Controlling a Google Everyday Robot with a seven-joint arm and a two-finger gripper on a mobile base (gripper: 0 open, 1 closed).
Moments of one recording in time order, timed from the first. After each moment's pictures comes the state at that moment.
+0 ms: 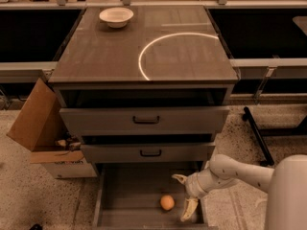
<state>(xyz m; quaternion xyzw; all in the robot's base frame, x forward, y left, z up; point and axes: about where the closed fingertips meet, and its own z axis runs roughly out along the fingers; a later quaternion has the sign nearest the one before) 0.471 -0.111 0.316 -0.68 0.63 0.29 0.23</state>
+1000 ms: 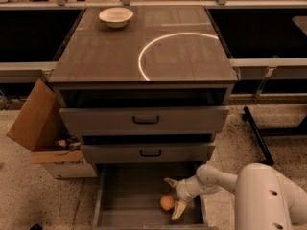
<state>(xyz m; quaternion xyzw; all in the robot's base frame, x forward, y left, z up) 0.512 -0.081 0.189 -0.70 0.61 0.27 0.26</state>
